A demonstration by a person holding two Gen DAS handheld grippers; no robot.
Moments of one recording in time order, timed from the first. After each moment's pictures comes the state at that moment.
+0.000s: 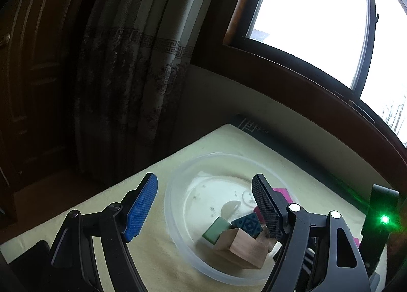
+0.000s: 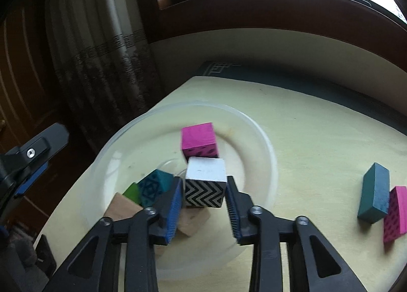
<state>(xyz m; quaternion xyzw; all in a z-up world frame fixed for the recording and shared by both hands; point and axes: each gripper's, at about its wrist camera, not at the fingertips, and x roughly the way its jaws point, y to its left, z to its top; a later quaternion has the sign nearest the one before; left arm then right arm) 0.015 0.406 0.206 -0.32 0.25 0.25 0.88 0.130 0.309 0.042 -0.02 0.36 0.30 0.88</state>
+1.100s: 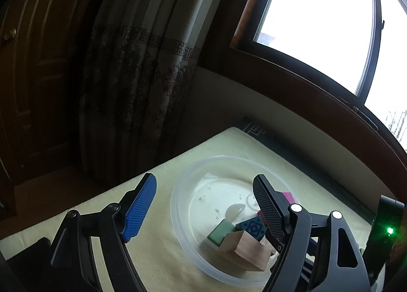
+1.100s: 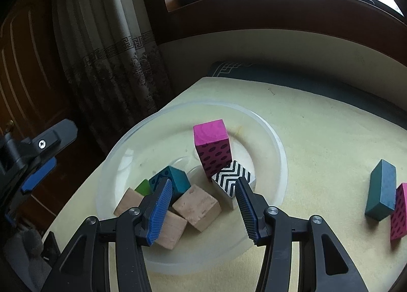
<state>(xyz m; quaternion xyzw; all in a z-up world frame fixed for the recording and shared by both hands) 0.008 0.413 0.204 -0.33 0.24 0.26 0.88 0.125 0.303 0.035 -0.01 0.35 0.32 0.88</state>
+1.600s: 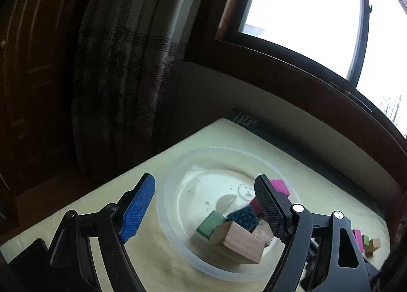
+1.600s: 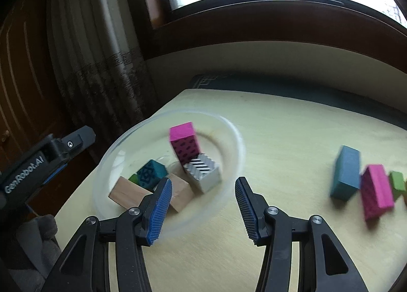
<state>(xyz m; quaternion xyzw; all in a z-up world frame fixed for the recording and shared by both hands) 0.021 0.394 0.204 -0.30 0.26 0.23 0.89 0.095 0.253 0.040 0.02 0.33 0.28 0.90</state>
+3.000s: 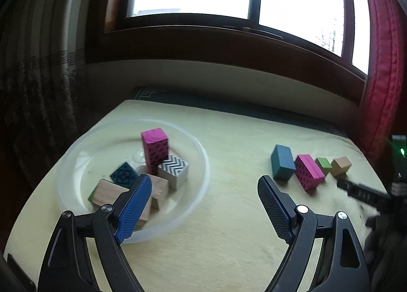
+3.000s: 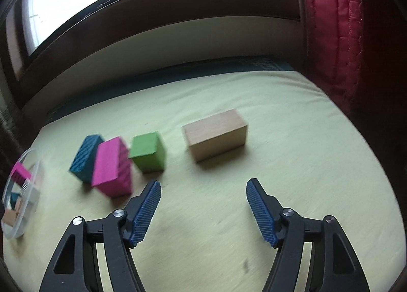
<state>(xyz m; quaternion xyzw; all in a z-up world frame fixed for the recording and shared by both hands) 0.052 0.268 0.217 -0.17 0.30 0.01 0.94 0.117 0.035 0.012 0.09 0.37 -0.03 0.92</state>
